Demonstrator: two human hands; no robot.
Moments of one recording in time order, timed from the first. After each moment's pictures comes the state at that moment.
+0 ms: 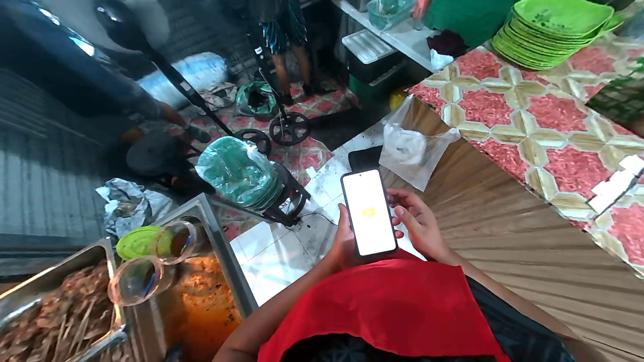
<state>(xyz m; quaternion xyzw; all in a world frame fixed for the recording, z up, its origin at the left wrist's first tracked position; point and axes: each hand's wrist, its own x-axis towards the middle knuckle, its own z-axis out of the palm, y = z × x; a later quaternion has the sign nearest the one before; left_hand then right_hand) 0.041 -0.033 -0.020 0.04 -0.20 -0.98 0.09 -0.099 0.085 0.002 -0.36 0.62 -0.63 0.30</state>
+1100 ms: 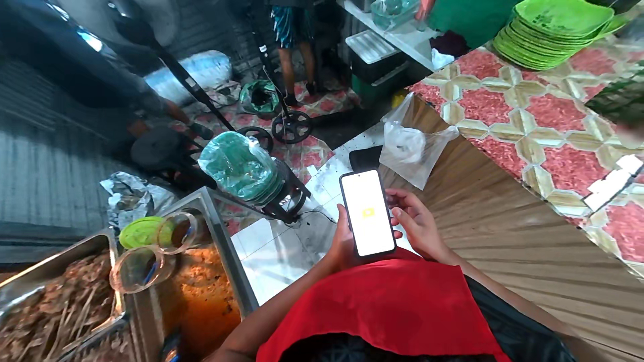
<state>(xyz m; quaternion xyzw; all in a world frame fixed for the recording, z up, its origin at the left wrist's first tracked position) 0.051 -0.009 -0.011 0.11 -0.21 -0.96 0.13 -0.091 0.103 -0.001 -0.35 0.61 -0.63 0.32</state>
